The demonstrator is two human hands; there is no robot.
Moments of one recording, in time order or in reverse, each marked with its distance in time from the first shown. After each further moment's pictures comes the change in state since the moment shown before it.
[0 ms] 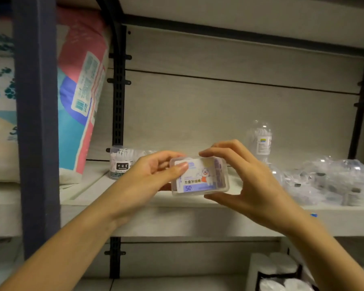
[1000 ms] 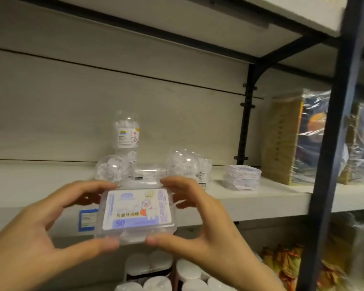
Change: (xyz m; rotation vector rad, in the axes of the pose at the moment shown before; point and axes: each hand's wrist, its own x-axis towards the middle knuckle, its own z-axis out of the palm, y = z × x) left_hand 0.011 -0.020 0.222 0.585 0.069 0.246; right_hand -0.190 0.116 -0.146 0.378 -0.044 0.366
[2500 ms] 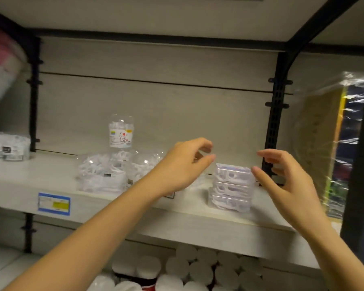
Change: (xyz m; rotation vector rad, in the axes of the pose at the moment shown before) left_hand 0.197 0.157 0.188 0.132 0.094 -0.098; right_hand 0.026 0.207 -0.183 -0.050 0.339 -0.025
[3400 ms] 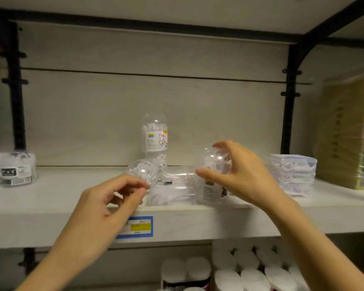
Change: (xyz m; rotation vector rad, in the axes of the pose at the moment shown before) left_hand -0.125 -0.170 -0.162 -0.245 0.135 -0.054; right_hand 0.014 -0.143 0.167 -0.343 -0.196 0.101
